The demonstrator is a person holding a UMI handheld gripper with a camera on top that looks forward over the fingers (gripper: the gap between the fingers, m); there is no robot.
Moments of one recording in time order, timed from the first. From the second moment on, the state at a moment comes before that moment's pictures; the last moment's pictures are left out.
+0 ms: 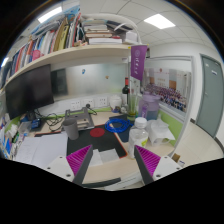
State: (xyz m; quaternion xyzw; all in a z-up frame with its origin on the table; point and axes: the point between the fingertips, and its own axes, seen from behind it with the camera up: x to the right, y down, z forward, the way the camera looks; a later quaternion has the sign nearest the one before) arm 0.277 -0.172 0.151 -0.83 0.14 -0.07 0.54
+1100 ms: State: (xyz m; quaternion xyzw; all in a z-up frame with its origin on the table) arm 0.389 -0.064 0.063 -0.79 -0.03 -0.05 0.62
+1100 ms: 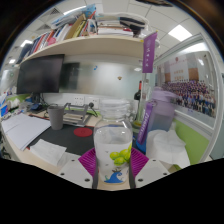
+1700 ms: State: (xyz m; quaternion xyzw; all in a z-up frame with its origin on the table) arm 0.319 0.067 0.178 -0.76 -0.28 -0.32 0.48
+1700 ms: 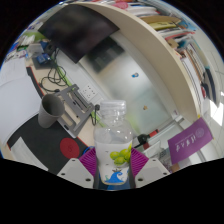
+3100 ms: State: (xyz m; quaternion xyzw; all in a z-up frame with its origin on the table) arm 0.255 0.139 0.134 -0.82 -0.19 -0.10 0.53
